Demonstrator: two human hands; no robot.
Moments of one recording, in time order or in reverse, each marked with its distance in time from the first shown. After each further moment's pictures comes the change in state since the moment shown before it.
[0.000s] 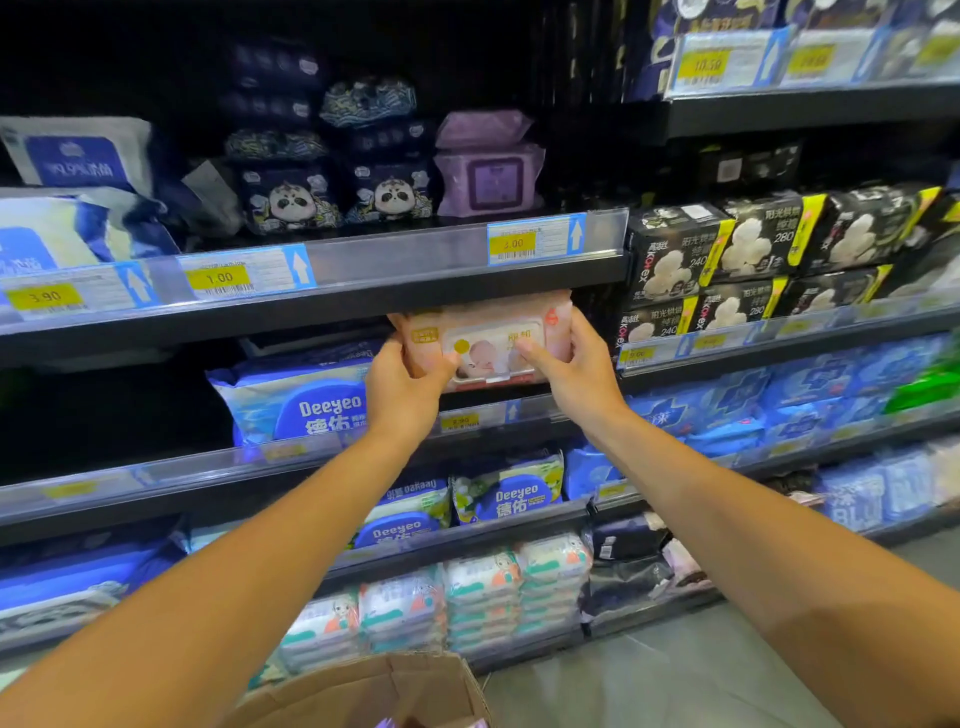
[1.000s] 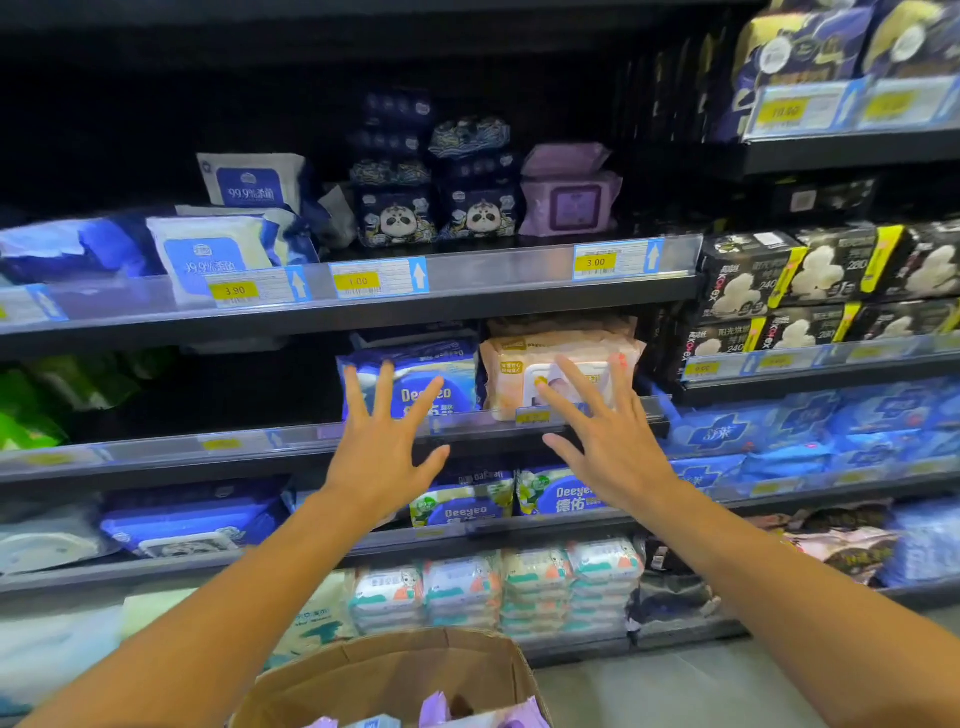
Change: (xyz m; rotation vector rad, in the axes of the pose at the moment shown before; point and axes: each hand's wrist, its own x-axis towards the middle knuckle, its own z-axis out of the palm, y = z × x) left_hand -0.050 -0.051 -0.130 1.129 -0.159 0.358; right_hand -0.060 0.027 0.022 -1.107 -0.283 -0.469
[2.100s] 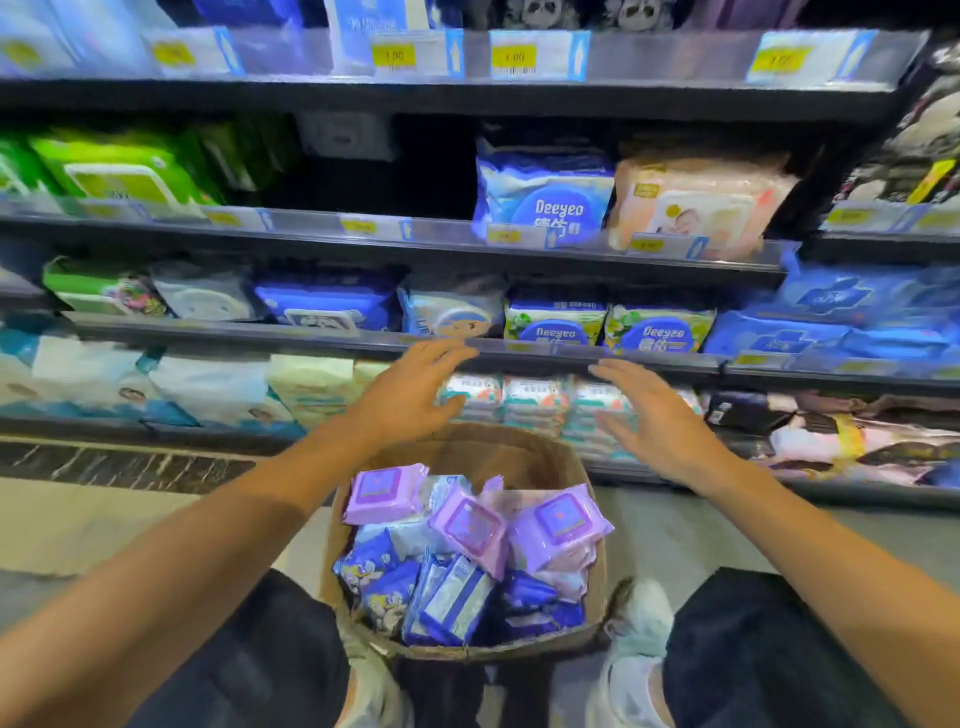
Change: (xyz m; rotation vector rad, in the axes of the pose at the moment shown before) left_hand -0.187 -0.056 0.010 -0.350 -0.213 0.128; right_hand -0.142 -0.087 0.015 0.533 -0.283 -0.144
